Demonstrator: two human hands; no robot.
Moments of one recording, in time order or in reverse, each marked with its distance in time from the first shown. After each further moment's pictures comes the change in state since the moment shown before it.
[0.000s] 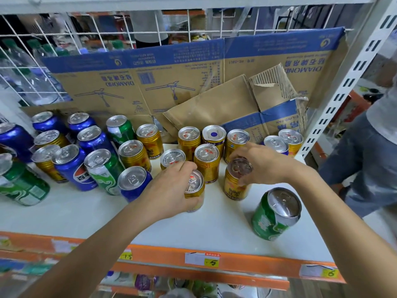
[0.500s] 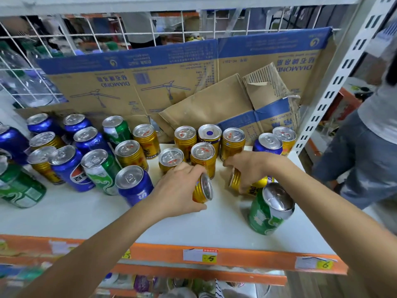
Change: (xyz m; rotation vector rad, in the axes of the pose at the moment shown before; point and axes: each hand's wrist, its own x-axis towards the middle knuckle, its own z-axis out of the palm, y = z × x) left_hand 0.011 0.009 0.015 0.088 -0.049 0.092; right_hand 0.021 0.000 0.009 -0.182 -0.342 0.055
